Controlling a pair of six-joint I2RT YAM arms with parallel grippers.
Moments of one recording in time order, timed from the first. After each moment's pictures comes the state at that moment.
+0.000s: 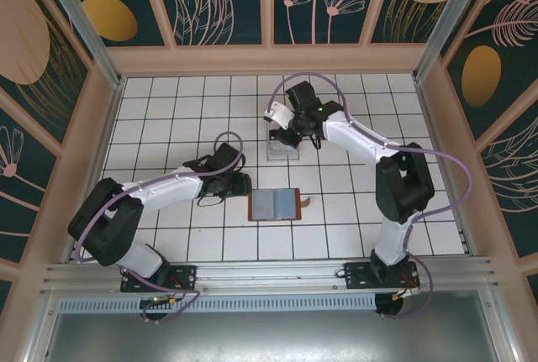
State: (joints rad) left arm -0.67 1.53 0.81 -0.38 0.08 -0.76; right arm 0.58 1.81 1.45 -0.59 -0.18 -0.43
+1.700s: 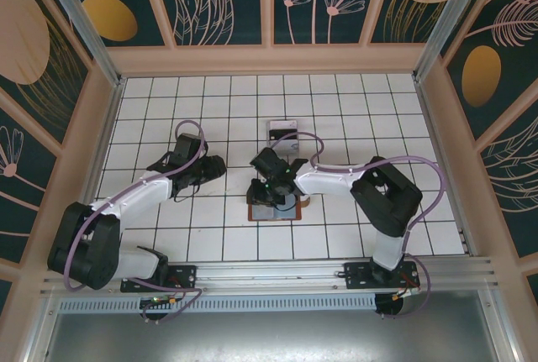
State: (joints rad) left arm -0.38 1.34 0.69 -0.26 0.12 -0.71; right arm 0.95 1.82 1.07 -0.35 -0.27 0.92
